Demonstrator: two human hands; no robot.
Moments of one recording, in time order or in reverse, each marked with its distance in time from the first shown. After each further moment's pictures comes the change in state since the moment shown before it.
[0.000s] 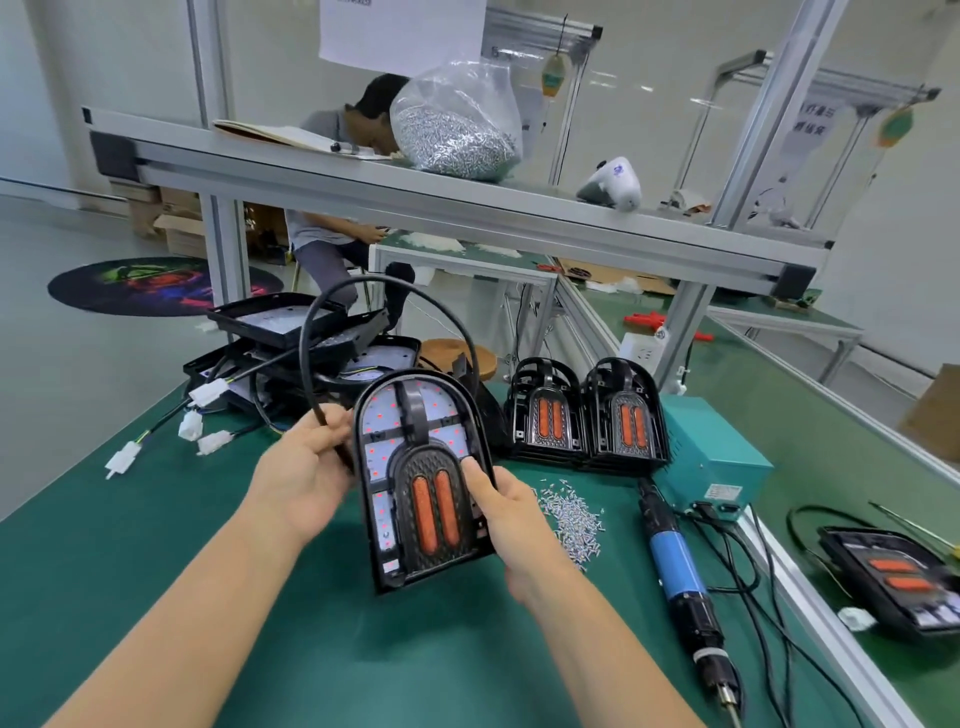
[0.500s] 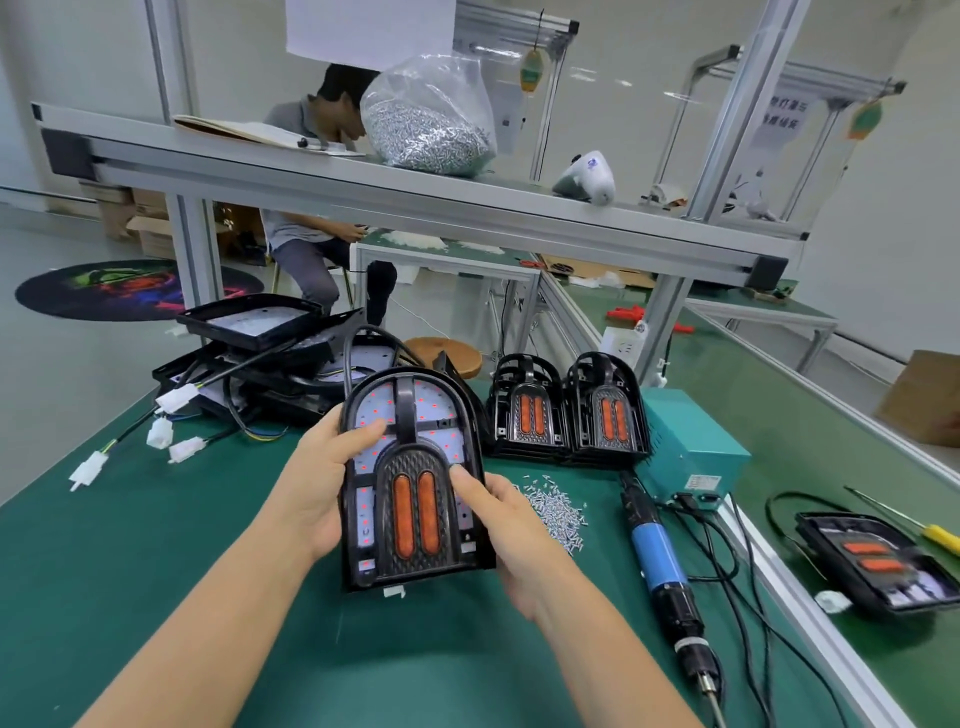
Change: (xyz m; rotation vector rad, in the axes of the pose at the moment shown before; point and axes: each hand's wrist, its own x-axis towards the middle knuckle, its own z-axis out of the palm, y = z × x) left_hand -0.010 -0.015 0.023 0.131 -0.152 0.000; right_hand -0.014 -0.005 -0.015 0.066 -0.037 0.133
